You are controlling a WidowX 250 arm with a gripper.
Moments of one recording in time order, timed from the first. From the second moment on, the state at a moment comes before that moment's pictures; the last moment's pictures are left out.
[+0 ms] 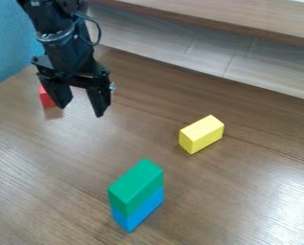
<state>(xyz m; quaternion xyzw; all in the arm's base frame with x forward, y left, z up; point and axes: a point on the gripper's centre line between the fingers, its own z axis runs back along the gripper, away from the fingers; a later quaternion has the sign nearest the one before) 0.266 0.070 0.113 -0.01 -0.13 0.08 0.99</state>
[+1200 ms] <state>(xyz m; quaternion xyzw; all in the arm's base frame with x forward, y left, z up) 0.365 -0.023 0.065 -0.07 -0.08 -0.06 0.99</state>
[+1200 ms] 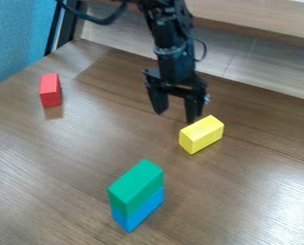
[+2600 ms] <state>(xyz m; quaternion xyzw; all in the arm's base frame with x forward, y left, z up) 0.371 -0.059 0.034 -0.03 -0.07 -0.09 0.99</state>
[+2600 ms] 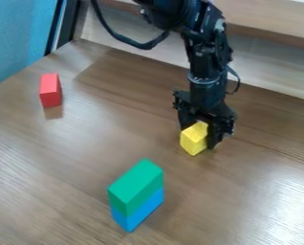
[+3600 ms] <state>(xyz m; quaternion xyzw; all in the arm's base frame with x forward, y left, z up) 0.328 0.074 0.049 -0.01 -0.05 0.07 1.00</state>
